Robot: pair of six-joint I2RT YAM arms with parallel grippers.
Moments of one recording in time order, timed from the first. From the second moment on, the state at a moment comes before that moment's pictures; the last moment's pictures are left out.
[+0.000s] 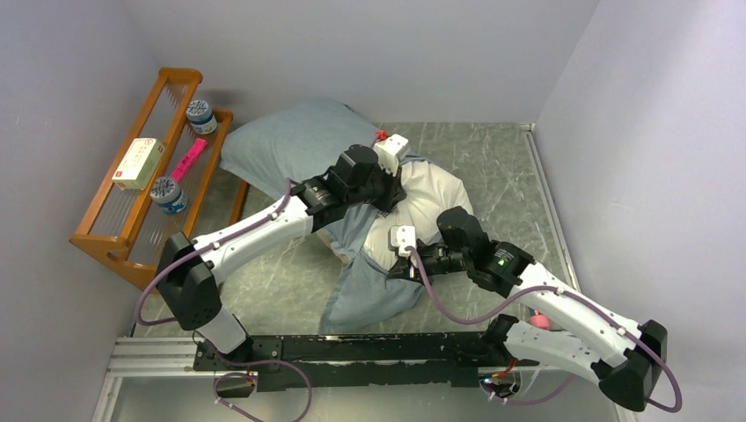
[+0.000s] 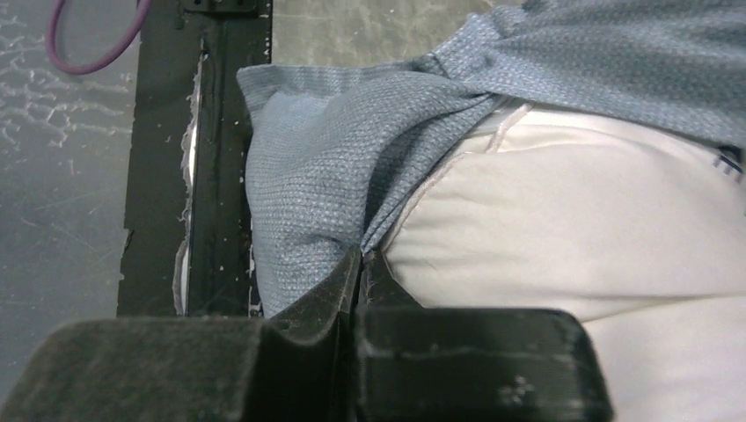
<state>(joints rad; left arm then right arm) -0.85 1.60 1.41 -0.23 0.06 -0.25 0.82 0.92 0.80 -0.48 -0.60 -0.43</state>
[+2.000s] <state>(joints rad) -1.13 1.37 1.12 -0.41 -0.27 -0.35 0.86 0.81 0.60 -0.19 -0.58 -0.32</state>
